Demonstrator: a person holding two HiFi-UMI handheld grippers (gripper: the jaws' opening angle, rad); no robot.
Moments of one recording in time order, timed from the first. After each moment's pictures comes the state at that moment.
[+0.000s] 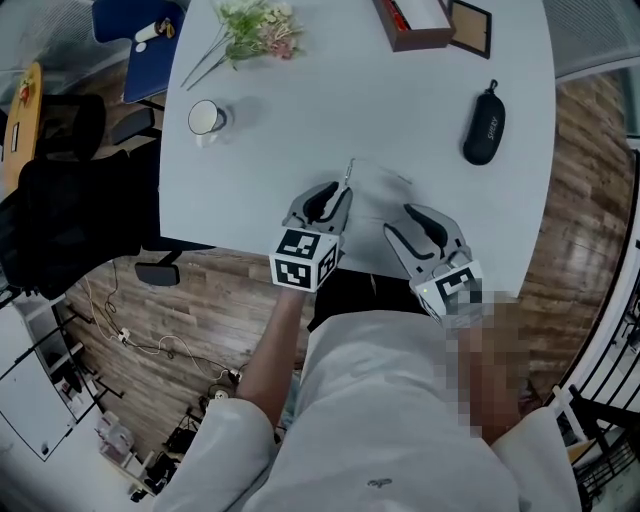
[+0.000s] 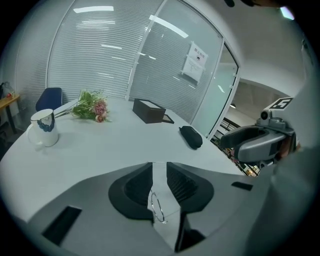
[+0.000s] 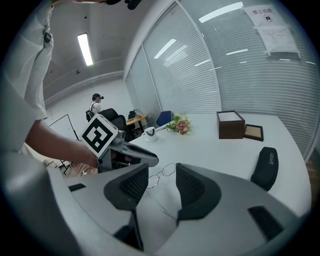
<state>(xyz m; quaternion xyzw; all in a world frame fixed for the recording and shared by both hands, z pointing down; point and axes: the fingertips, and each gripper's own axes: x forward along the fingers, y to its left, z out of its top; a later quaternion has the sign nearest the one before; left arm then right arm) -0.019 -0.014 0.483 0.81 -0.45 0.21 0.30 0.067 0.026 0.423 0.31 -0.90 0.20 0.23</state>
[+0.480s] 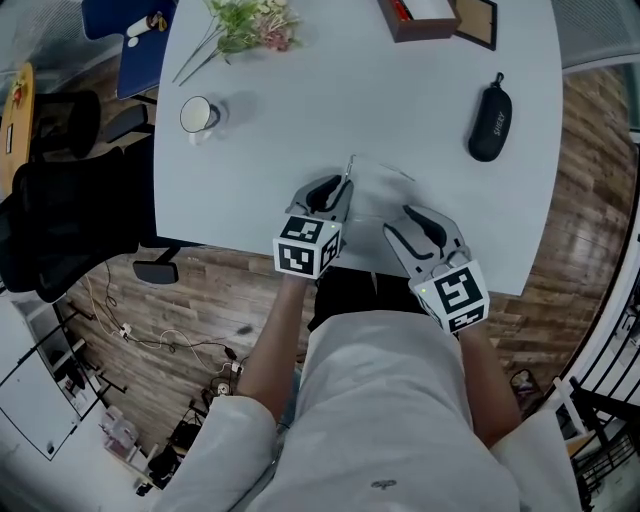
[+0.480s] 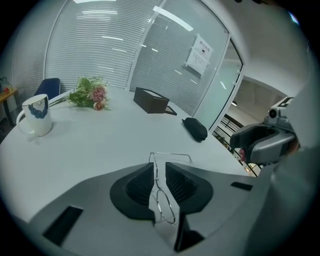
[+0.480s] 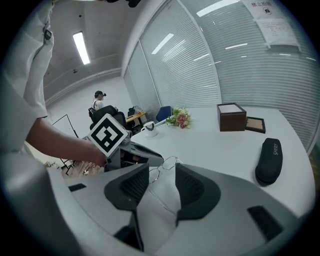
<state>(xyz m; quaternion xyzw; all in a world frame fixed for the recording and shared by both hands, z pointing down) -0.019 -0.022 0.519 0.80 -0.44 0.23 0.33 0.064 0.028 0.444 0.30 -0.89 0.22 0.24</state>
